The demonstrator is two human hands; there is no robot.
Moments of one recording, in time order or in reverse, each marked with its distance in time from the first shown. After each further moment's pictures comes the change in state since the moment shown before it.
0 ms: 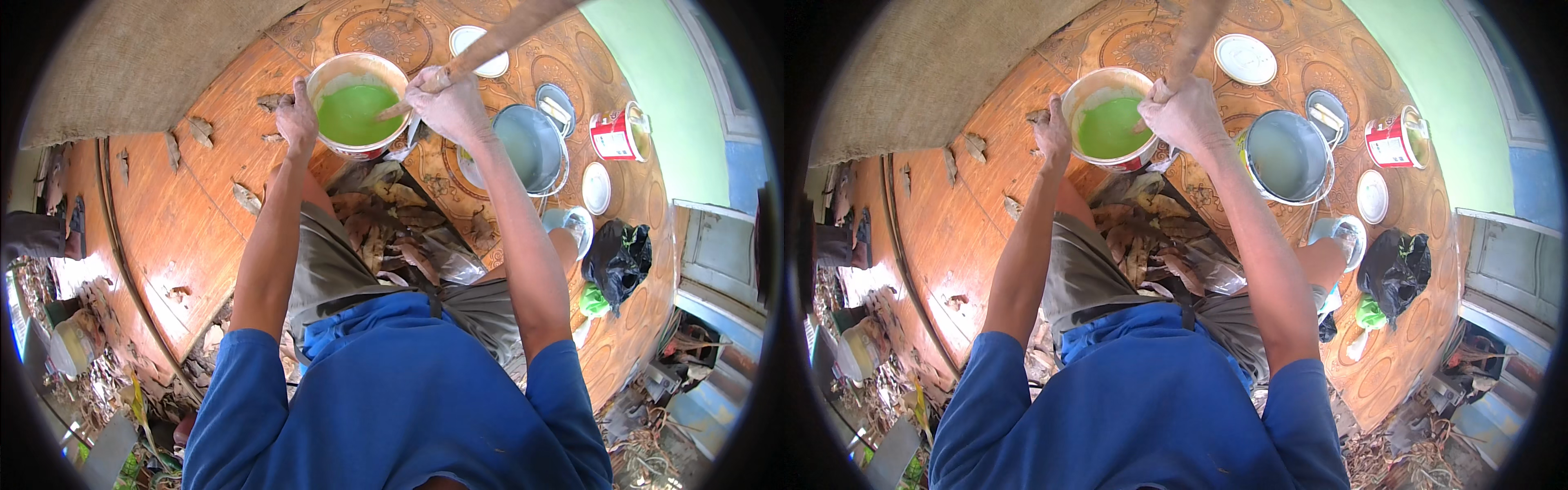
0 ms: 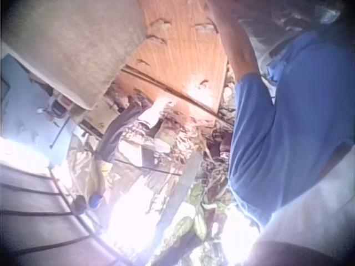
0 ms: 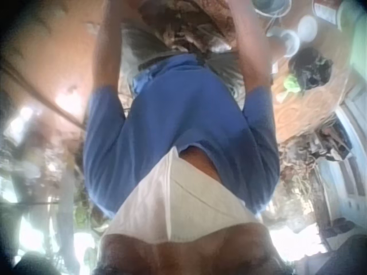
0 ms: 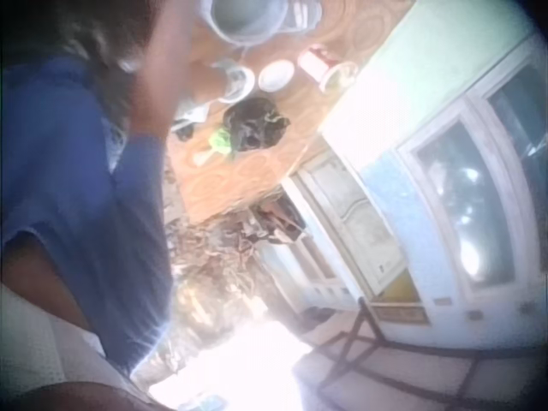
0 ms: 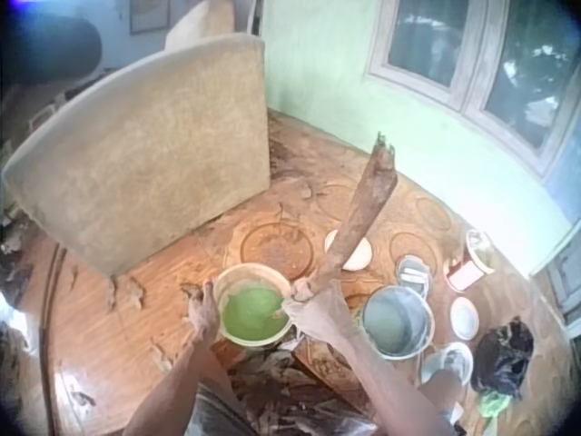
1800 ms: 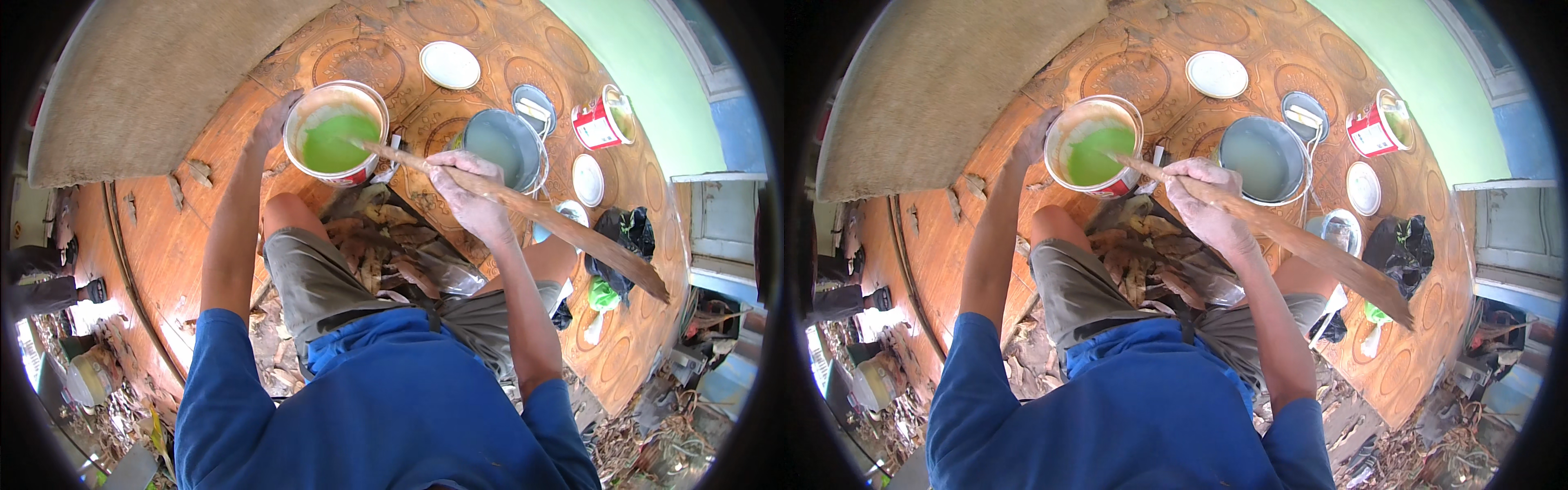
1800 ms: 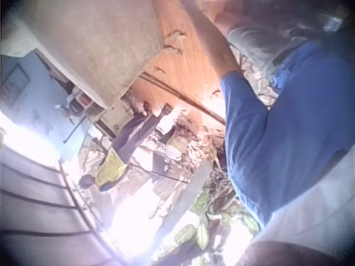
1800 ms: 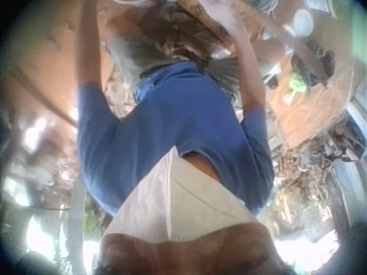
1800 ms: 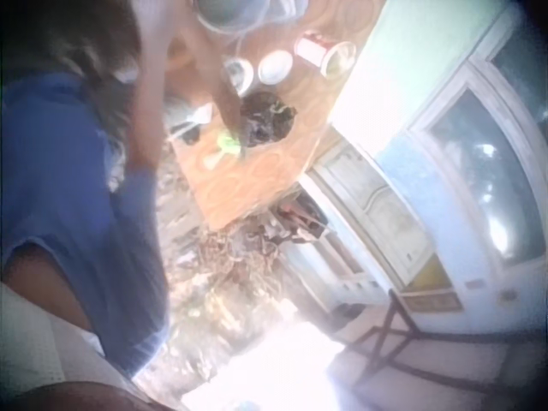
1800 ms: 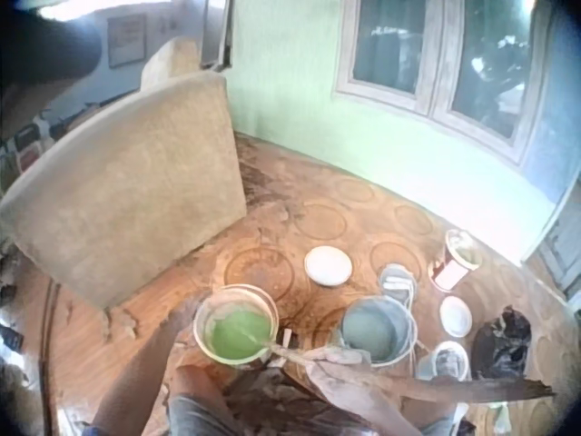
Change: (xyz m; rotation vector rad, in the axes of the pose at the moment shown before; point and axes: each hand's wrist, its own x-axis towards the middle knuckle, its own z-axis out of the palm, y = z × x) left_hand 0.073 0.016 -0.005 -0.232 -0.935 0.450; right_hand -0.116 0.015 -0.039 0.238 0.277 -0.109
